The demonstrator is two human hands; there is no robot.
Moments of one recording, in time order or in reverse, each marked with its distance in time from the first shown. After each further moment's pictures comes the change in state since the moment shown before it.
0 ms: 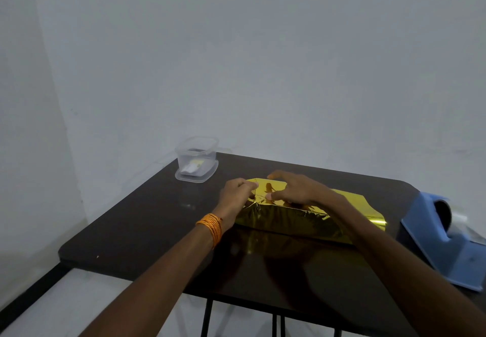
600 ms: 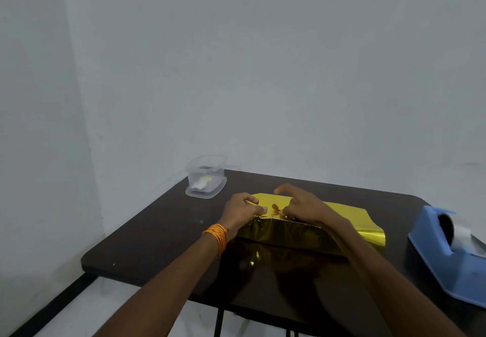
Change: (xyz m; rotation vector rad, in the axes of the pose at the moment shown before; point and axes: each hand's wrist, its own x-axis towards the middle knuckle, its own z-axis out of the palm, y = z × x) left_hand -0.009 0.007 0.000 0.239 0.042 0.051; right_hand -0.017 0.012 0.005 0.140 0.116 -0.057
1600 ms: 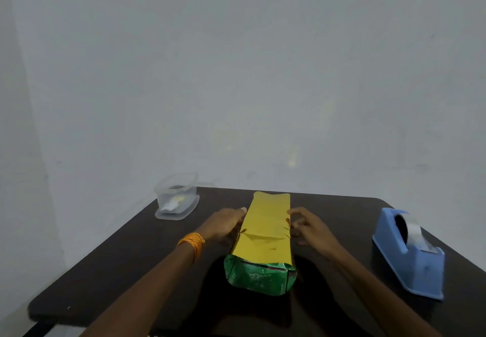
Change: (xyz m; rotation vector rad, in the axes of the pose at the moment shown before) left_hand 0.012 0.029 0.008 0.281 -0.328 0.034; right_hand -0.045 0.095 0.006 0.479 0.296 0.109
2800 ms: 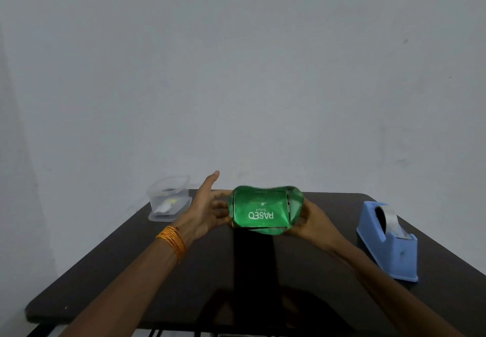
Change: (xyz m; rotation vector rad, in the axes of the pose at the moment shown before) left_hand -0.024 0.029 -0.023 -0.908 -0.001 -0.079; right_hand -0.037 -0.038 -0.027 0.136 0.009 -0.348
